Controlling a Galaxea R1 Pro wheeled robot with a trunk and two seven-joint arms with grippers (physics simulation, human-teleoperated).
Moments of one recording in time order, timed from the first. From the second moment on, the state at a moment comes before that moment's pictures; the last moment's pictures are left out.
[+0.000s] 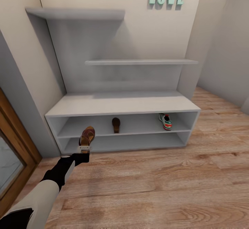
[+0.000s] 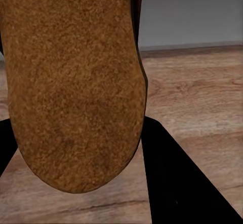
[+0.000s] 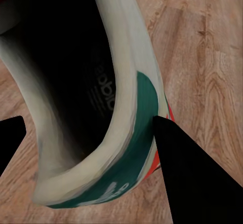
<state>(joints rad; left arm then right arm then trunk) -0.78 0.04 0.15 -0.50 -0.13 0.31 -0.21 -0.38 -0.70 -0.11 -0.11 -0.89 -0.41 -0.11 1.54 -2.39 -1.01</state>
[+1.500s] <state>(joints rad) -0.78 0.04 0.16 -0.50 -0.13 0.22 -0.04 -0.38 -0.69 -0.11 -0.11 -0.89 -0.41 -0.11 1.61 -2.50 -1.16</state>
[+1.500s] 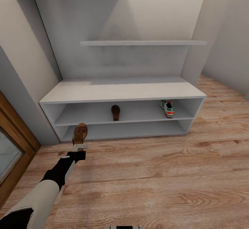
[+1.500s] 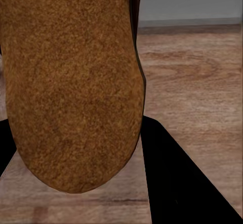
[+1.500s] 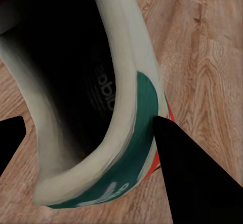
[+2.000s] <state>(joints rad) -0.78 0.04 0.16 -0.49 -0.13 0.18 -0.04 -0.38 -0.69 -0.11 -0.11 -0.88 -0.41 -0.11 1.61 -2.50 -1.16</state>
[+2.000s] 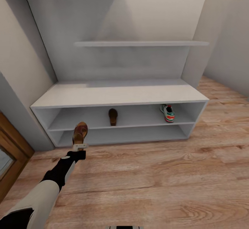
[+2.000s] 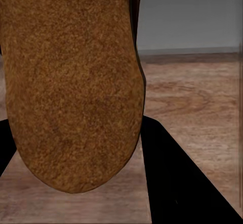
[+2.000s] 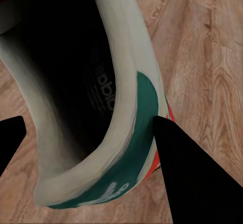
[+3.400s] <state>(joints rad) -0.78 0.04 0.16 -0.50 -0.13 0.18 -0.04 -0.38 -0.69 -0.11 -0.10 -0.88 -0.41 -0.11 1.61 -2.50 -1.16</state>
